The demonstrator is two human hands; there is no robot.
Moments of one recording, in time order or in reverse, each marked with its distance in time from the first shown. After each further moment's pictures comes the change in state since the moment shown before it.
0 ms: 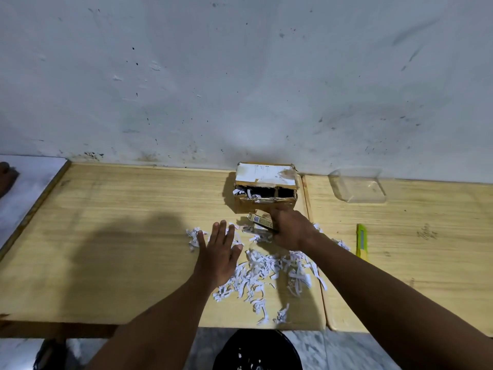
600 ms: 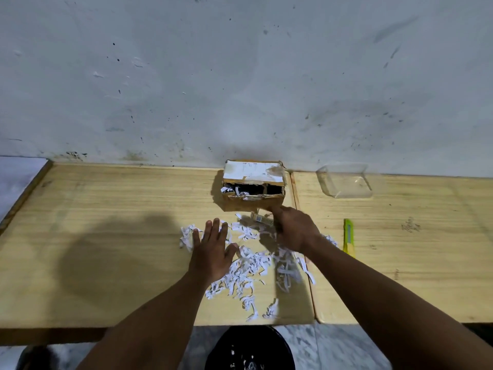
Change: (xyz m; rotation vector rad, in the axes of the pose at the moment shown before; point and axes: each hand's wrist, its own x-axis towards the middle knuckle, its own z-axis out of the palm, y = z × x) left_hand 0.008 0.011 0.005 0.043 -0.042 -0.024; right_hand -0.020 0.029 0.007 -0.092 0.116 0.027
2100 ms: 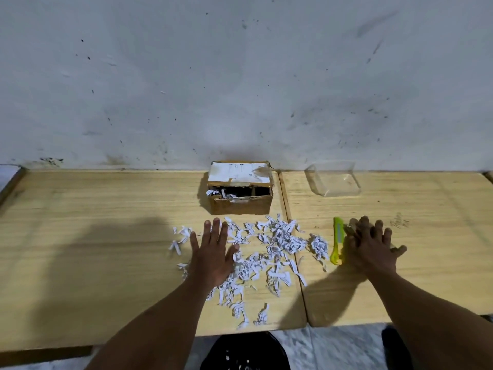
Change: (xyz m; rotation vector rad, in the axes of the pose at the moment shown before) left_hand 0.016 0.021 0.023 0.103 0.049 0.025; right_hand -0.102 0.166 0.039 -0.036 0.089 0.874
